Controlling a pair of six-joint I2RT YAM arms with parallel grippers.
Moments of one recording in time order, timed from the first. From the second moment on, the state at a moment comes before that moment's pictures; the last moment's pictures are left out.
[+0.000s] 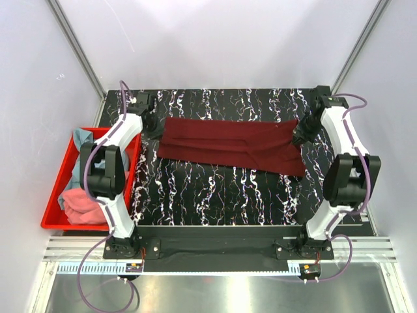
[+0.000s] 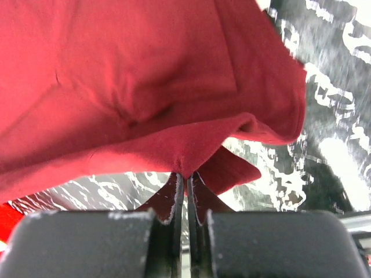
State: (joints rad) left arm -0.13 1.85 1.44 -0.65 -0.03 -0.55; right arm -0.05 1.74 1.57 -1.09 -0.06 0.62
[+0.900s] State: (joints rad) left arm -0.10 2.05 1.63 -0.72 -0.05 -0.57; right arm -0.07 2.07 1.84 -1.04 -0.15 0.55
